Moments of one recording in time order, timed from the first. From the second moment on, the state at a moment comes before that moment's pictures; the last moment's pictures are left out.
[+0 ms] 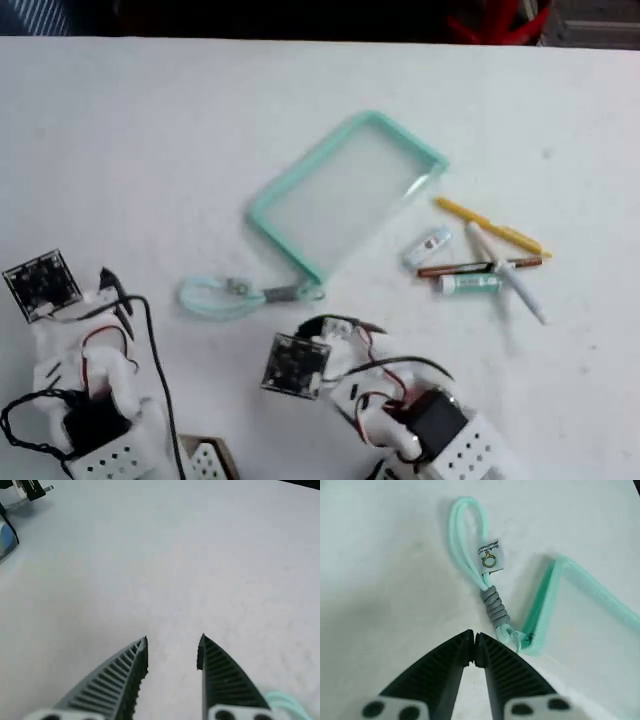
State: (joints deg) left arm -34.5 -104.1 88.5 58.8 -0.2; right arm -48.0 -85.7 79.3 57.9 39.3
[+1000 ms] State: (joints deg) left arm -34.7 -104.1 91.9 55.6 -0.7; right arm -46.9 15.0 19.5 57.4 51.3
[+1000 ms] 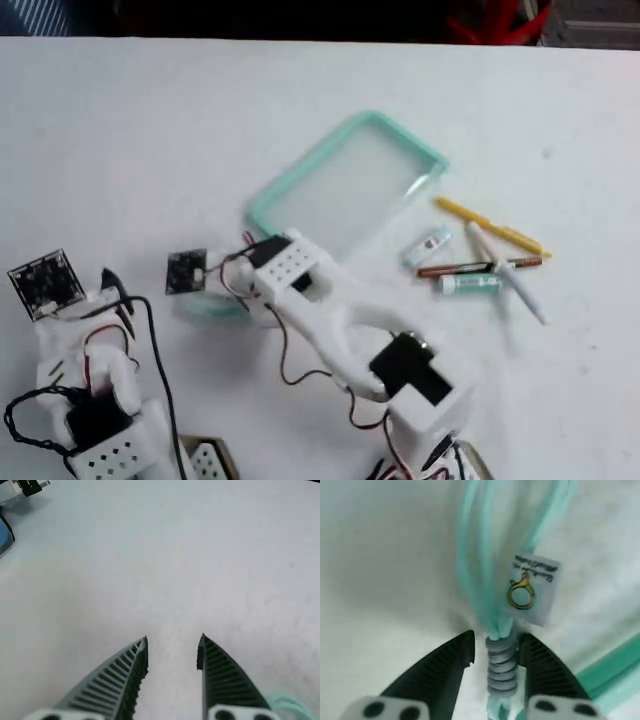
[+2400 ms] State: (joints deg) left arm 11.1 -82.3 48.1 67.1 1.8; right arm -32.5 -22.5 -22.9 69.1 13.1
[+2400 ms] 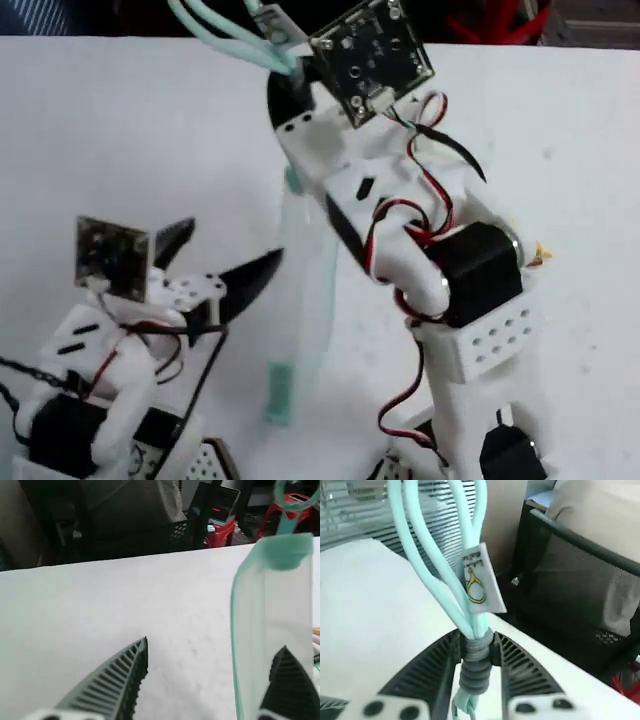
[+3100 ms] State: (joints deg) left arm 18.0 -69.7 46.2 56.2 4.0; right arm -34.5 -22.6 -21.4 69.4 12.5
